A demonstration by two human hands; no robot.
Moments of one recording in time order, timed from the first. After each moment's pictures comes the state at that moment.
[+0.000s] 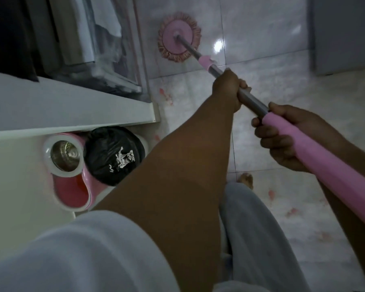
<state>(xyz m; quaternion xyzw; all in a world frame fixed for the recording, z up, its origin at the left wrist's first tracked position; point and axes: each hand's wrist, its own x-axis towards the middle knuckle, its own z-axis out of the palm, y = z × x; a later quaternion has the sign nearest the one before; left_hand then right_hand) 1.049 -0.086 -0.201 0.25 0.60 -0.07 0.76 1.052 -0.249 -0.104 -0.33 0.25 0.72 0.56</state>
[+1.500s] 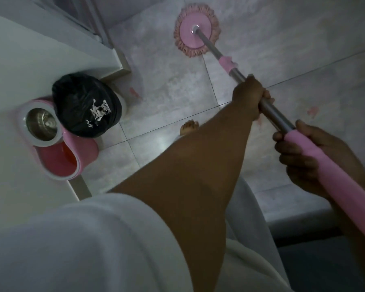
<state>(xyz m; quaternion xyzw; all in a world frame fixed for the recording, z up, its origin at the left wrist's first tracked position) 0.834 -0.383 -0.173 0.28 0.55 -0.24 0.75 0.782 -0.542 -0.071 -0.12 0.35 0.63 0.68</state>
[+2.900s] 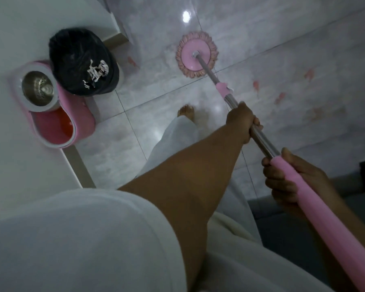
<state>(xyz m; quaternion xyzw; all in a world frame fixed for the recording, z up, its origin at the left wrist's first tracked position) 0.586 -0.482 -0.151 0.31 0.57 -0.28 0.71 0.527 -0.630 -0.036 -0.14 0.35 0.61 0.70</state>
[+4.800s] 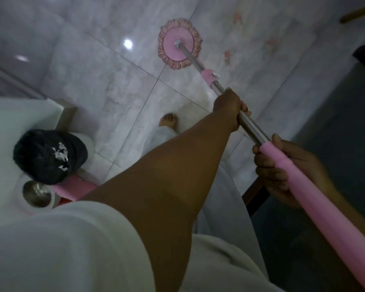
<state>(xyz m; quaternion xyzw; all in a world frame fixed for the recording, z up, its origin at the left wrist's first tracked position) 0.574 -0.621 -0.160 0.48 0.46 -0.44 0.60 0.444 -0.709 -0.046 -0.18 0.42 0.36 0.81</state>
